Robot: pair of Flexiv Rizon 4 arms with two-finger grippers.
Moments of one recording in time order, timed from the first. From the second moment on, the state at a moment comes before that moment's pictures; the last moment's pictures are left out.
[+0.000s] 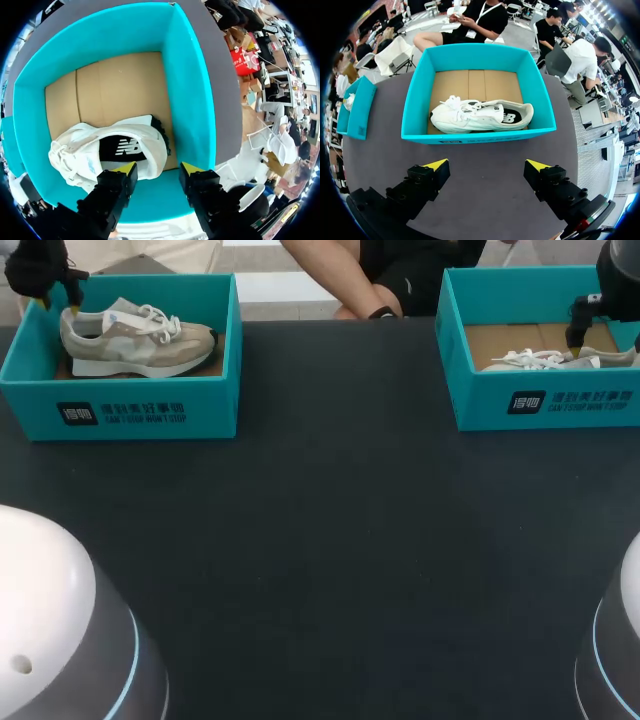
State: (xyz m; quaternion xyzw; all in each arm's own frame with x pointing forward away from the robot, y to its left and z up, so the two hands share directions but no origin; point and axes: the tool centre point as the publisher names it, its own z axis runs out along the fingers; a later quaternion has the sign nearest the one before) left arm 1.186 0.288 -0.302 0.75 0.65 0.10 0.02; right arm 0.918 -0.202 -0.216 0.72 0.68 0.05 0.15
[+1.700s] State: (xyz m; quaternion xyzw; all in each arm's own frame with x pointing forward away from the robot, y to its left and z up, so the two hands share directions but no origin) left arm 1.182 0.305 -0.325 0.77 0.62 0.06 -0.08; right arm 0.918 -0.202 -0.216 0.72 0.68 0.05 0.15
